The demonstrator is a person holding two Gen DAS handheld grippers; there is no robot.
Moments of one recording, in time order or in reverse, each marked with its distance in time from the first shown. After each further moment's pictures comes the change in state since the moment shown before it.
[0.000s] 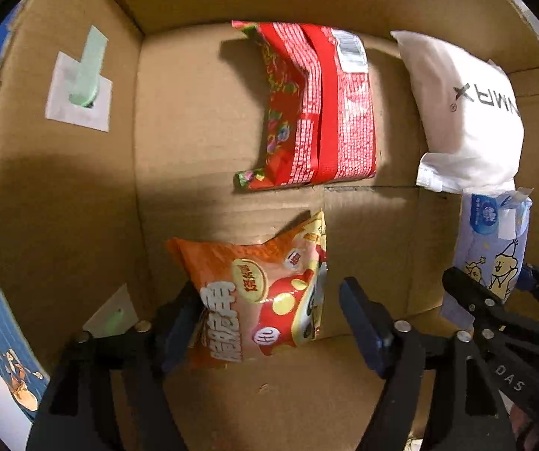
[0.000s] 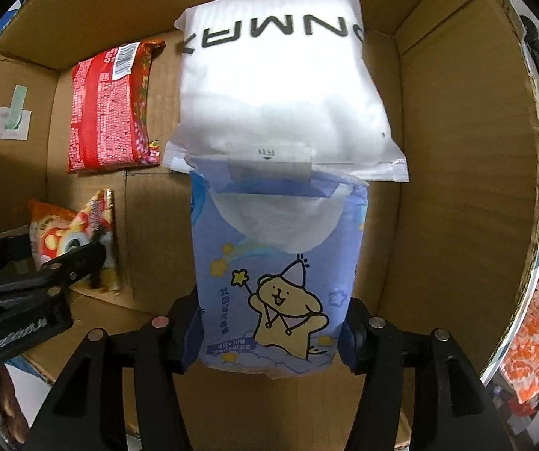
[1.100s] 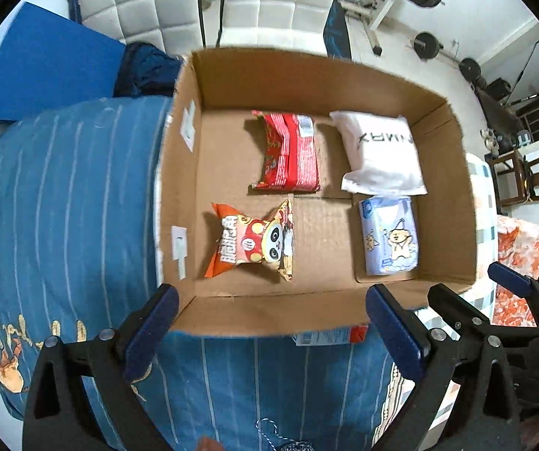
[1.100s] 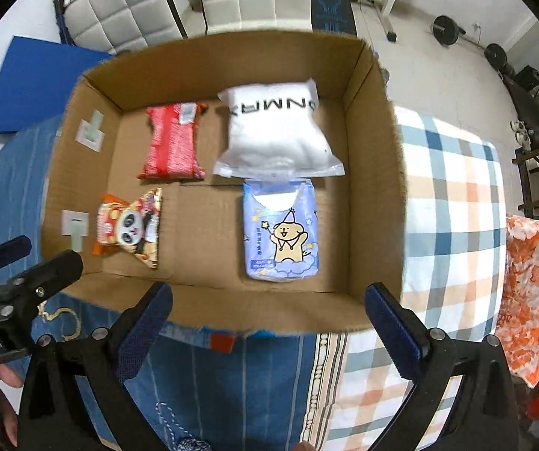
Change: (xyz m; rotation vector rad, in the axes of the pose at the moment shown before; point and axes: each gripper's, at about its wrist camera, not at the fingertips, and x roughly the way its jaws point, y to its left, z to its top) left arm -0.114 0.016 -0.076 -0.023 -0.324 -0.047; right arm -0.119 0.012 -0.107 0.016 -0.289 -0.008
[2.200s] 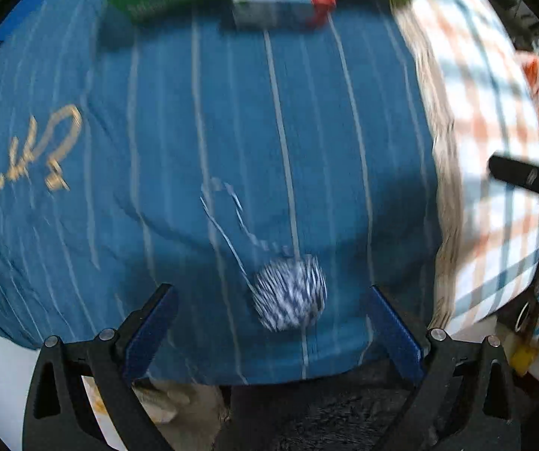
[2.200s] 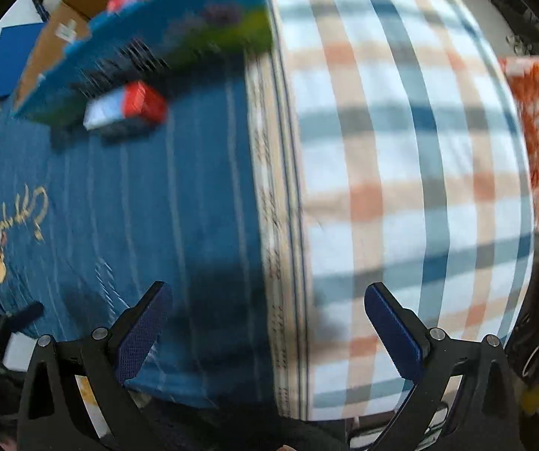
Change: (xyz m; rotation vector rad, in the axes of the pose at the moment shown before) left arm 0.076 -0.061 -0.283 0.119 0.308 0.140; right arm 0.047 -0.108 -0.240 0.142 0.179 0.110
